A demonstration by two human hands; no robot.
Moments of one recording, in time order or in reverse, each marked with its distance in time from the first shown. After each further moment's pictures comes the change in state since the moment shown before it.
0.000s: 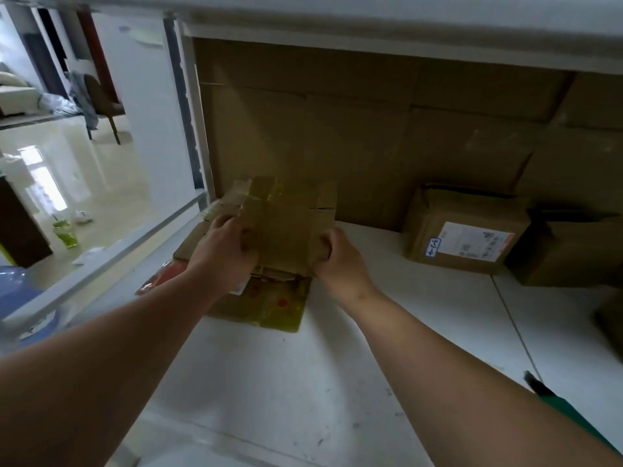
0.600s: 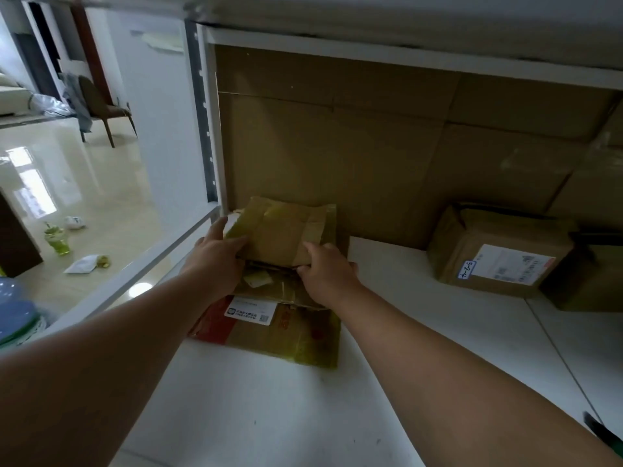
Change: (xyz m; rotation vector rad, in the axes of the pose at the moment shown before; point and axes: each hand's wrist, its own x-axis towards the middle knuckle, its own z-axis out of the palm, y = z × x) left_hand 0.060 -0.075 -0.012 0.168 -0.130 0.063; right_hand 0.055 -0.036 0.063 -0.452 -0.152 -0.001
